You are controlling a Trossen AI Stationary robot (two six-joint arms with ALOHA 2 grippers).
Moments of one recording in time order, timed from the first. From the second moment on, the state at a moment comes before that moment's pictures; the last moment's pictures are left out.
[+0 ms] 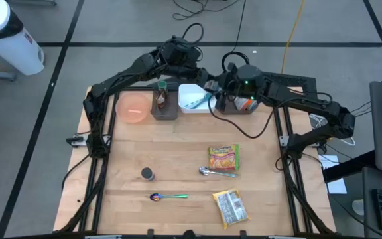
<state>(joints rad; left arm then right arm) 0.46 1.92 2.13 -0.70 0.21 -0.45 -0.41 1.35 1.25 -0.18 0.00 -0.27</state>
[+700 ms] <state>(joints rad) 0.45 1.92 2.13 -0.73 0.20 -0.44 -0.44 1.35 1.25 -0.16 0.02 -0.28</state>
